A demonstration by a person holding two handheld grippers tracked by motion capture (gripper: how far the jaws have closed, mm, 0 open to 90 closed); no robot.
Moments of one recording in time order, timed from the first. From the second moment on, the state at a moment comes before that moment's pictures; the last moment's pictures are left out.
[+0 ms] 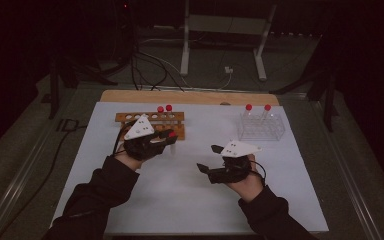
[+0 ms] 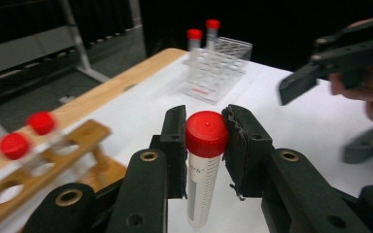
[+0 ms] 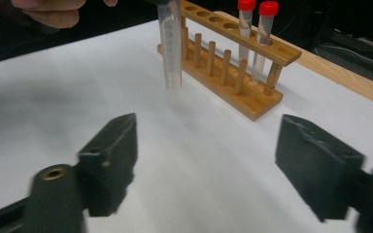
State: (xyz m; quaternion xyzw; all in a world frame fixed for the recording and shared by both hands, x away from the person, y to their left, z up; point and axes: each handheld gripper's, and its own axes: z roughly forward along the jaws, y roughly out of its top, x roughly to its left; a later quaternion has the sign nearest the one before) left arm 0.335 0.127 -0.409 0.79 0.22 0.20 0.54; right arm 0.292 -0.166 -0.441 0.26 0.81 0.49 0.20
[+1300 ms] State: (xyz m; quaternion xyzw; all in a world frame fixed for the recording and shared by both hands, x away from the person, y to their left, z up) left arm 0.430 0.170 -0.401 0.70 0.35 0.31 0.54; right arm 0.293 -0.175 -0.438 0.26 0.80 0.51 0.17
